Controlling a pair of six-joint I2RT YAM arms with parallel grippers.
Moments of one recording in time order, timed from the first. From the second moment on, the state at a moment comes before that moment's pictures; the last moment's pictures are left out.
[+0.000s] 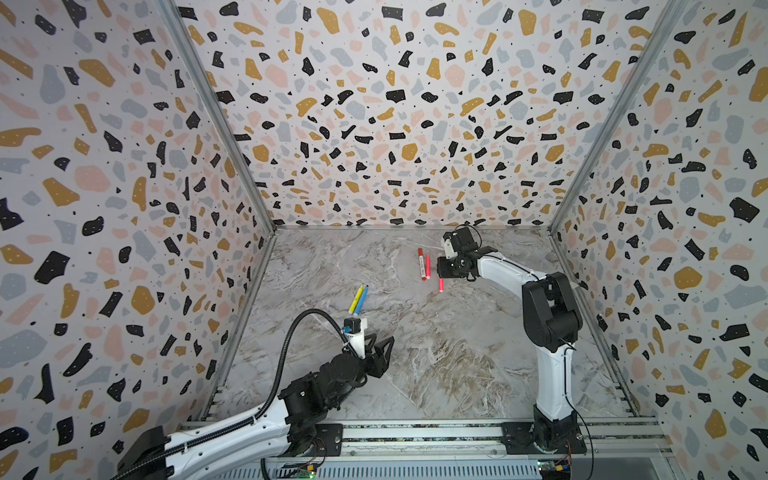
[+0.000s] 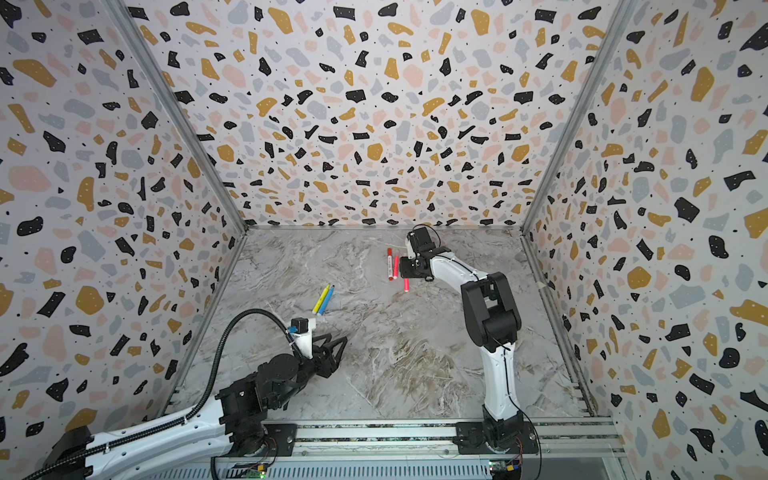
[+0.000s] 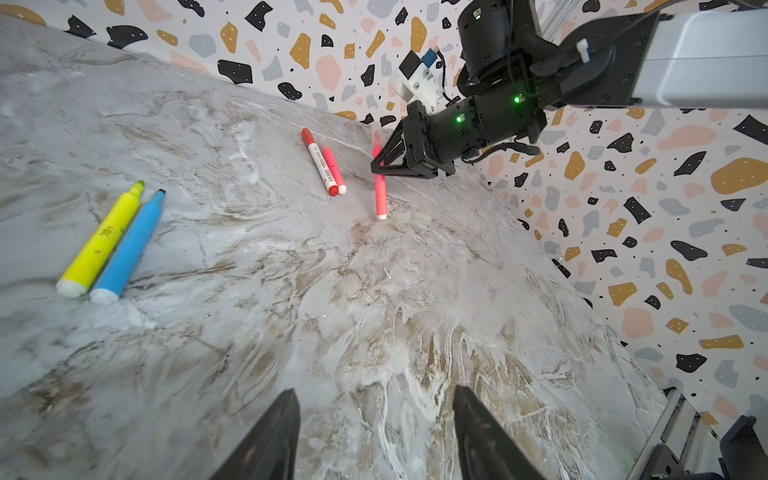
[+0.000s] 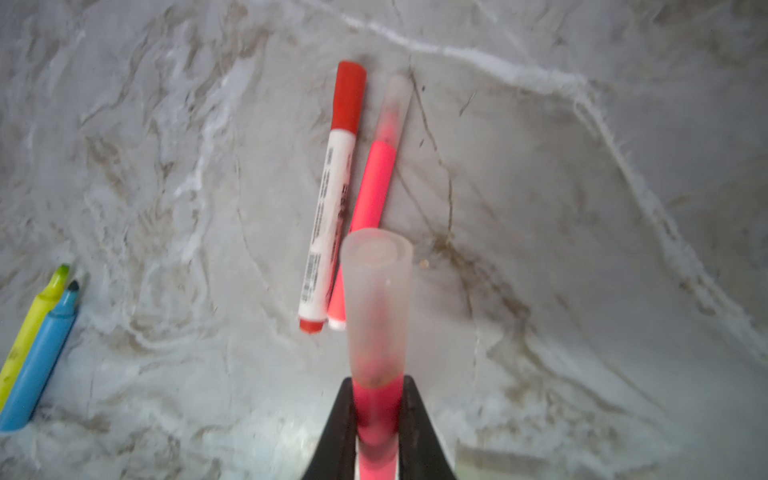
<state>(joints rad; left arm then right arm) -1.04 0.64 0.24 0.10 -0.41 -0.62 0.42 2.14 1.68 -0.46 -0.15 0.26</state>
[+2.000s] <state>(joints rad) -0.50 1.37 0.72 -0.10 -0.21 -0.44 0.50 0.97 0.64 -0.11 -0.52 0.32</state>
